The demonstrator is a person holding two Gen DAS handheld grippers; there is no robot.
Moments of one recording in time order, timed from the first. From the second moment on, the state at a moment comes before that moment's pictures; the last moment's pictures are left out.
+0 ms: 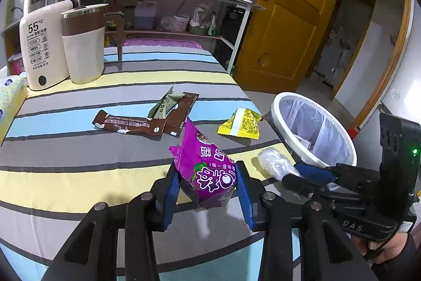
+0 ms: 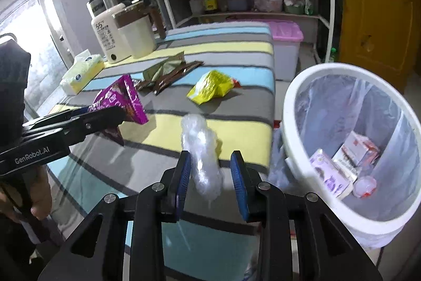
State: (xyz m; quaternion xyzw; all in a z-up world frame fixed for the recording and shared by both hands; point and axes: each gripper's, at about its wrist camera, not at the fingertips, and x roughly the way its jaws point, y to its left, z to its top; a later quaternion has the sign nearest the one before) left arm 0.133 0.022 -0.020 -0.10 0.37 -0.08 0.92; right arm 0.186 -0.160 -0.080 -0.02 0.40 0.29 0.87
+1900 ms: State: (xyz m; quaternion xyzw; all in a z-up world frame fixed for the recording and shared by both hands) left arm 0.214 -0.154 -0.012 -0.03 0.38 -0.25 0.89; right arm 0.190 -0.312 -0.054 0.06 0.38 0.11 0.92
